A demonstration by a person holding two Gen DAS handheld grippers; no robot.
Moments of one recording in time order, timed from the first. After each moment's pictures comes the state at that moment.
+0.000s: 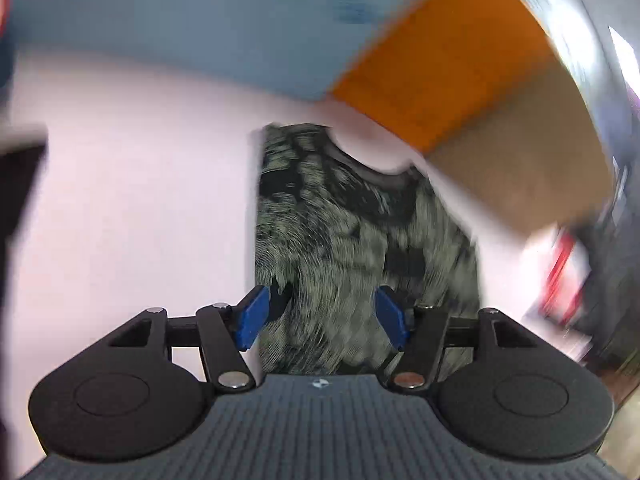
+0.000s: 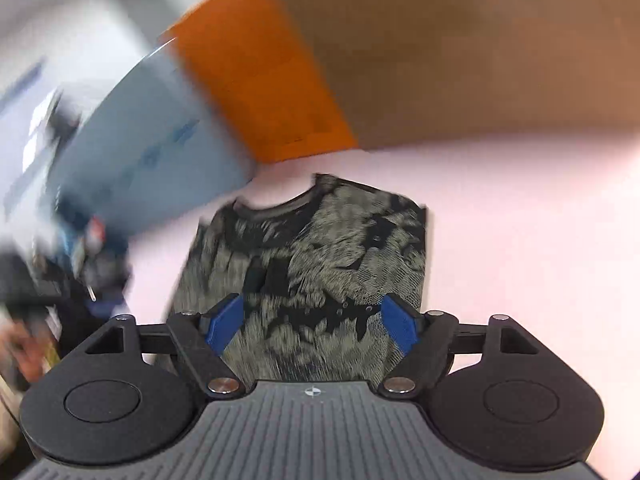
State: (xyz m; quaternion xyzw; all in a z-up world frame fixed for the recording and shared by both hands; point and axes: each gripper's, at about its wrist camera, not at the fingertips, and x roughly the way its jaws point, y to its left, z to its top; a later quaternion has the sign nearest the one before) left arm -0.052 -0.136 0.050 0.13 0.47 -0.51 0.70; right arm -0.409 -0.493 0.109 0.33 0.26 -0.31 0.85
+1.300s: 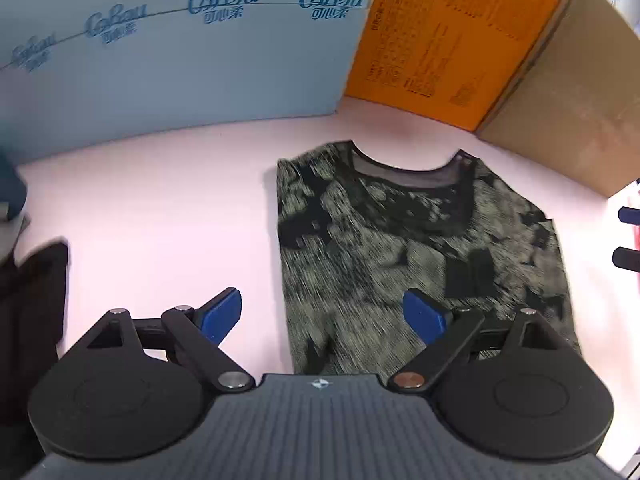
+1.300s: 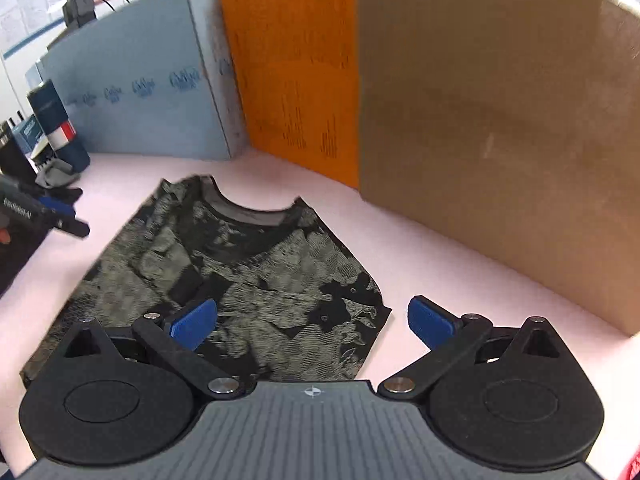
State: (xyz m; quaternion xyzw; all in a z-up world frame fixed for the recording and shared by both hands) left arm -0.016 -0.220 0.040 0.21 0.47 -0.44 0.73; right arm -0.360 -0.581 0.099 0.19 0.38 -0.27 0.86
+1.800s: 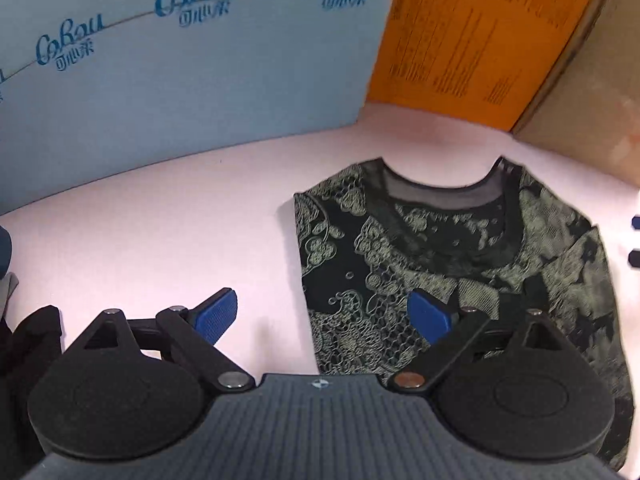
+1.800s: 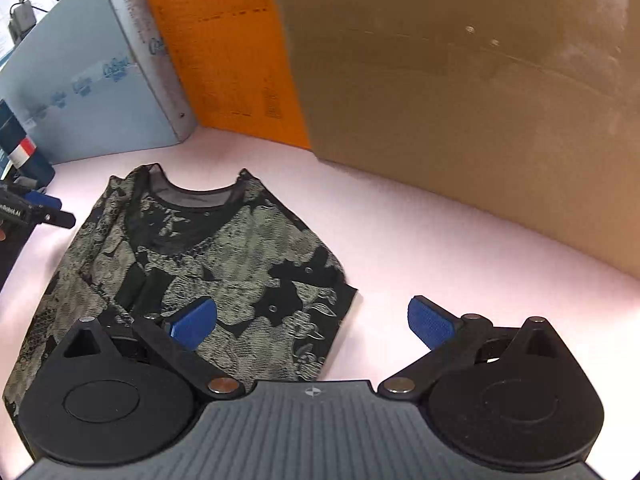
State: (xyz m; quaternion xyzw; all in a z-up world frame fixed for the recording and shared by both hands) left arm 0.008 -0.250 0.008 0.23 0.47 -0.44 0.73; right arm -0.373 -0.620 0.051 0.25 0.38 -0.30 0.84
